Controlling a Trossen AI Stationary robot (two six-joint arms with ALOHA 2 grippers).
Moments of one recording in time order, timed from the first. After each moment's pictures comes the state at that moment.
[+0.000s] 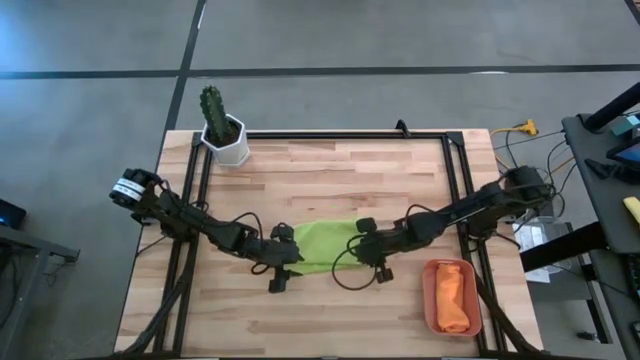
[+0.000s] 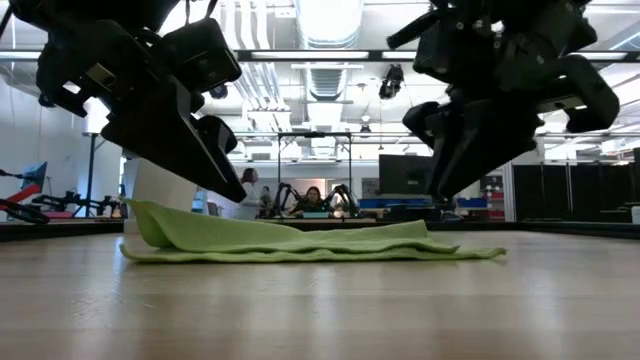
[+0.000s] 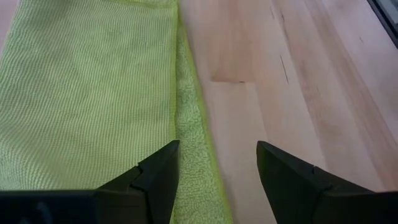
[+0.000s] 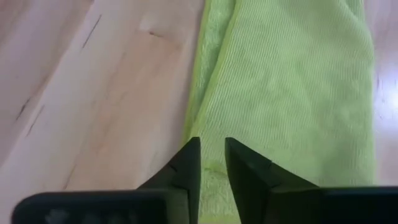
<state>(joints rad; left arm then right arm) -0.34 1.55 0.68 0.17 -0.11 -0.28 0.28 1.59 0.82 -0.18 0.05 -0.09</state>
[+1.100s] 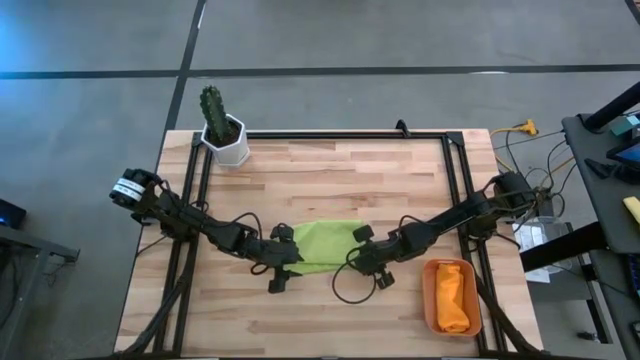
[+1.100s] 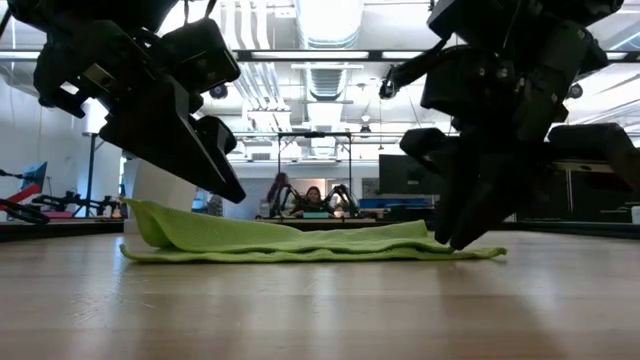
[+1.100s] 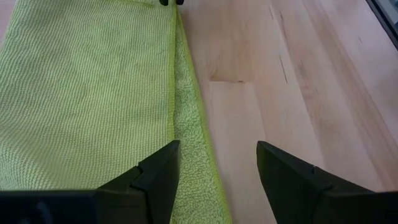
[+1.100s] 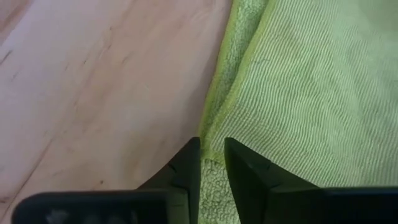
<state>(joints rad) -0.35 1.55 0.67 0.18 -0.11 -0.28 0.33 1.71 0.82 -0.13 0.10 -0.19</state>
